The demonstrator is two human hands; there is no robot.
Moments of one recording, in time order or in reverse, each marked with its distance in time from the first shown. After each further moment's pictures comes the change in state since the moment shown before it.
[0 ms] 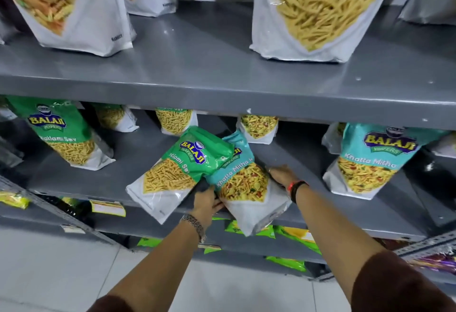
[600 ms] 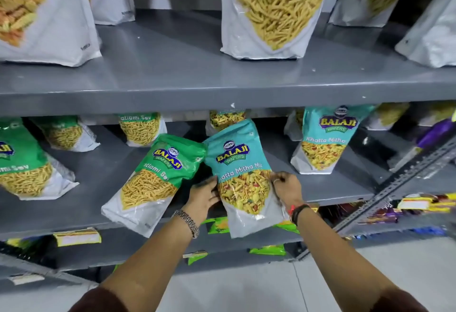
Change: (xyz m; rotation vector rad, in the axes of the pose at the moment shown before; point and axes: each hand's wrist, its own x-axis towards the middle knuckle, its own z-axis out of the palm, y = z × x) left_hand -0.018 0.012 0.015 0.124 -0.354 0.061; right_hand -0.080 0.045 -0.012 0.036 0.473 -0.033
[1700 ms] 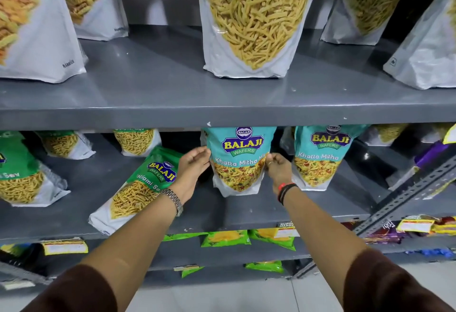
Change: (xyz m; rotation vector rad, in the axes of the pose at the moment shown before) left_hand 0.003 0.070 0.039 0.115 -0.109 0.426; right_hand 0.067 -0.043 -0.008 0.466 0.024 0.006
